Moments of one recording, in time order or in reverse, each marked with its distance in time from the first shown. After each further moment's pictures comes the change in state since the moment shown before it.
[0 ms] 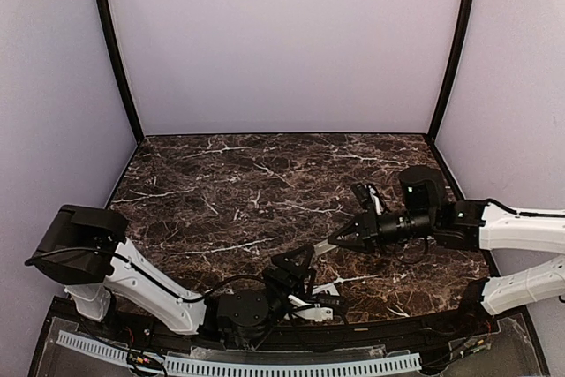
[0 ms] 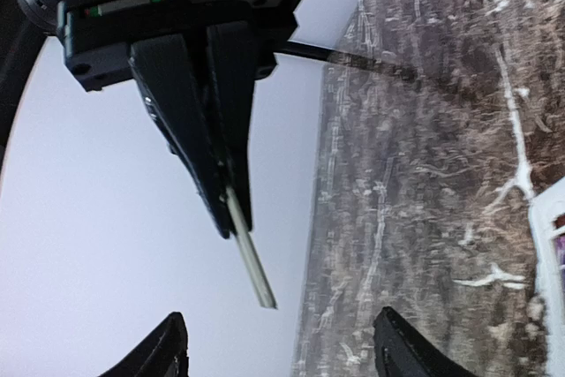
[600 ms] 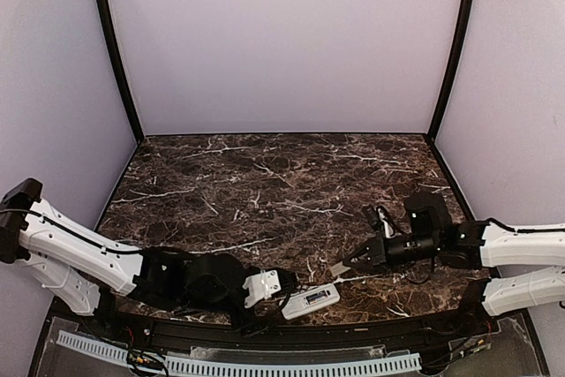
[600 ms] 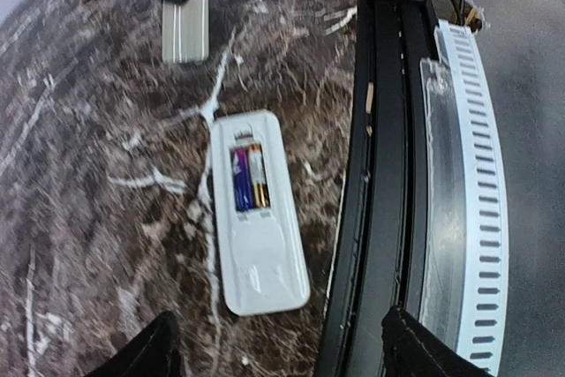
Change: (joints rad) left arm 0.165 -0.508 -0.103 -1.101 0.840 -1.411; right arm -0.039 -0.071 -0.175 -0.023 0.040 -0.177
